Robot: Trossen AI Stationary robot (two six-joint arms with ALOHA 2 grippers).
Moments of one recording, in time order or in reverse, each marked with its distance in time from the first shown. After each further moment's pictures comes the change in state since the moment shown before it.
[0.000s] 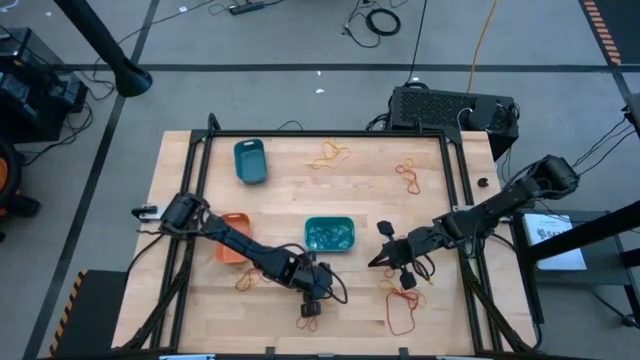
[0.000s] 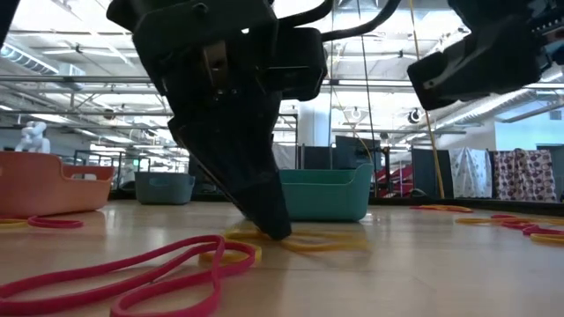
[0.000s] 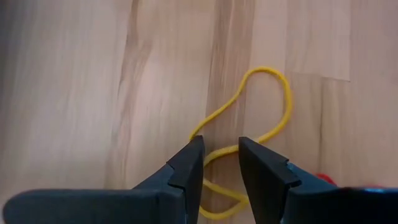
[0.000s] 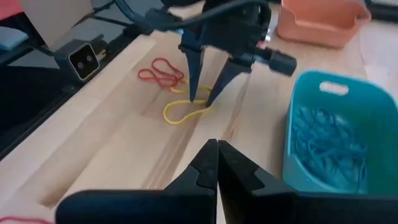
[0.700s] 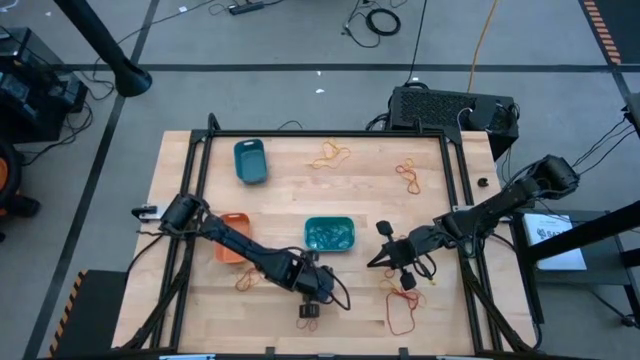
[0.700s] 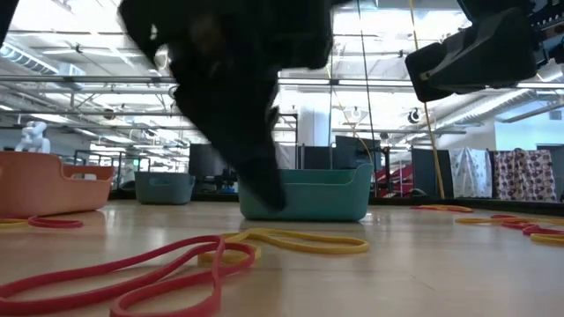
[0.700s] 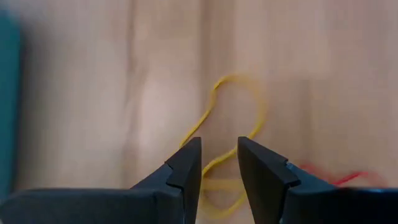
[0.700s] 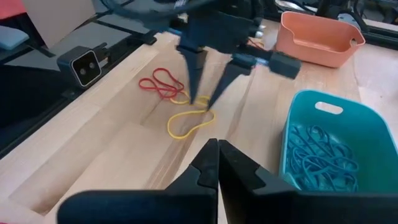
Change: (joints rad) left arm -0.009 -0.005 0.115 -0.136 -0.068 0.129; right arm 0.000 -0.001 0.000 0.041 -0.001 -0.067
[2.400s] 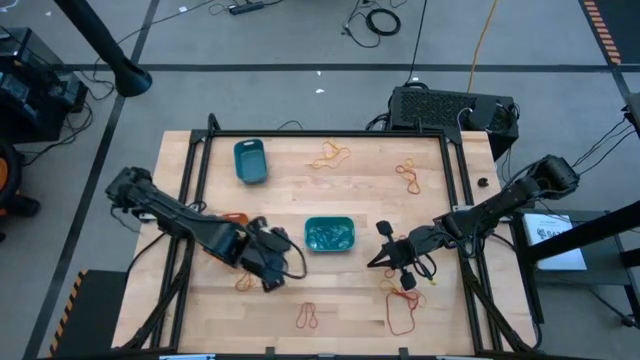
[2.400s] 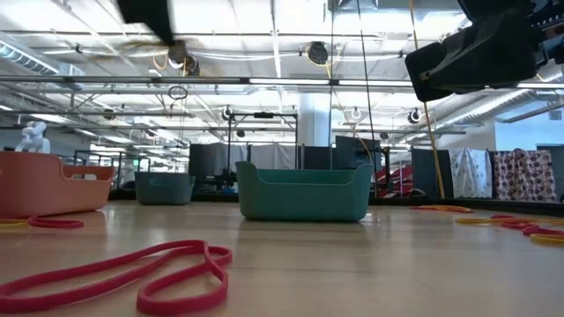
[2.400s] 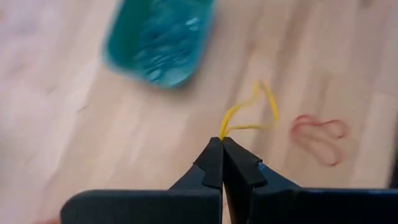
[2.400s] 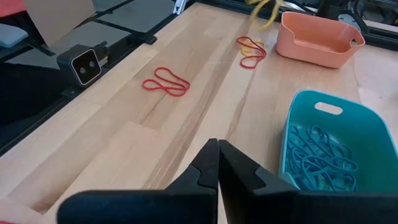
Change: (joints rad) left arm -0.041 -0.482 -0.039 -0.543 -0.206 -0.340; right arm 0.000 -0.001 -0.001 0.001 0.000 -0.008
